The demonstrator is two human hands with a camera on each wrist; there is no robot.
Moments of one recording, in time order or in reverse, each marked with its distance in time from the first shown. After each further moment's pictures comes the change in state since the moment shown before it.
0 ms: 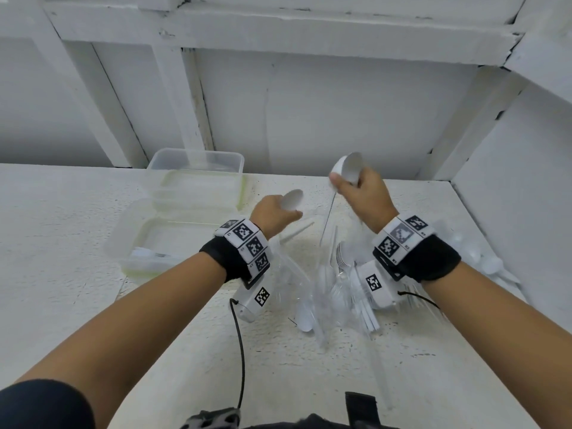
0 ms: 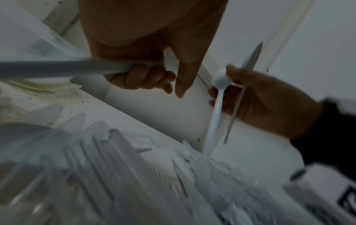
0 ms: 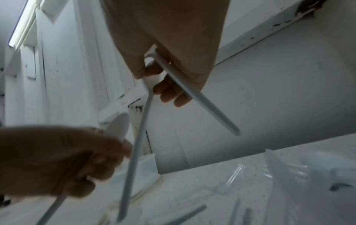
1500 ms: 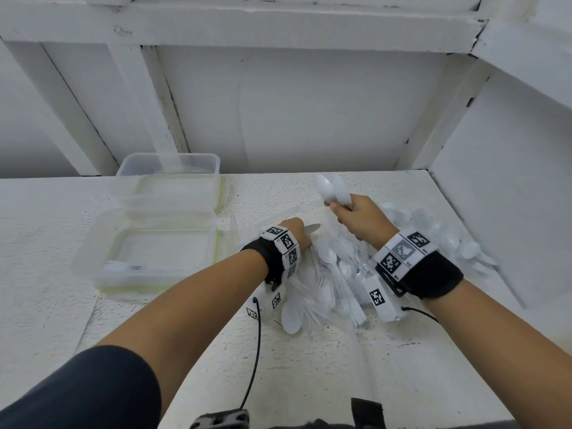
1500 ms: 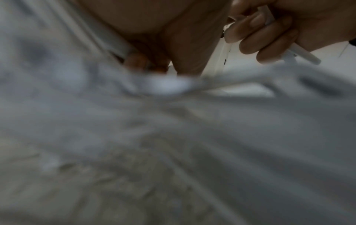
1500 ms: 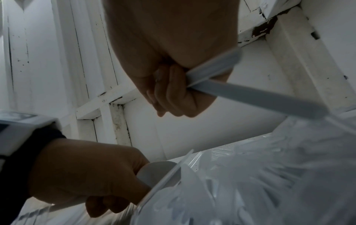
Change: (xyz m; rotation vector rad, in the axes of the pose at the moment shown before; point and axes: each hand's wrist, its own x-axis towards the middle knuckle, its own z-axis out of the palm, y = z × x) left_hand 0.020 0.002 0.076 0.598 -0.309 -0.013; right_hand -0.024 0.032 -0.022 -0.174 -0.140 0.242
